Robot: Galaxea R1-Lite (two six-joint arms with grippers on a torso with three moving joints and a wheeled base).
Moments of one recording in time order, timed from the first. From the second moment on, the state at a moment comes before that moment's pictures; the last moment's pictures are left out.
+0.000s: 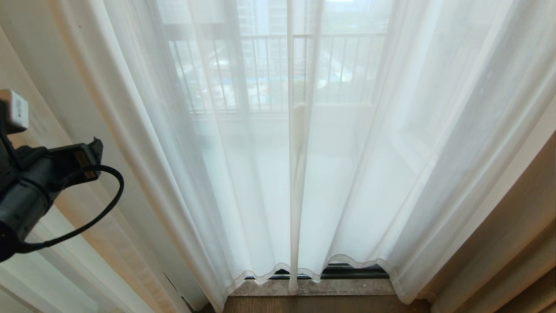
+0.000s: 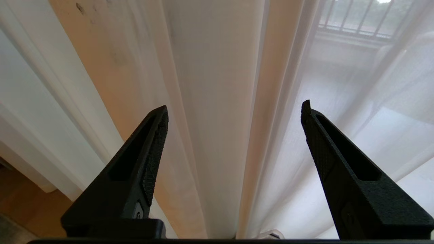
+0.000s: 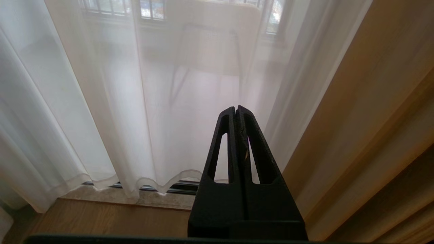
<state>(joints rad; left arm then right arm) -0.21 1.29 -0.60 -0.59 0.62 -0.09 -0.01 0.00 0.00 -0.07 0.02 -0.12</state>
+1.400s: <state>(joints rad) -0.15 0.55 -0.20 -0.37 0.58 0.02 -0.01 0.00 0.00 -0.07 0.02 -0.12</state>
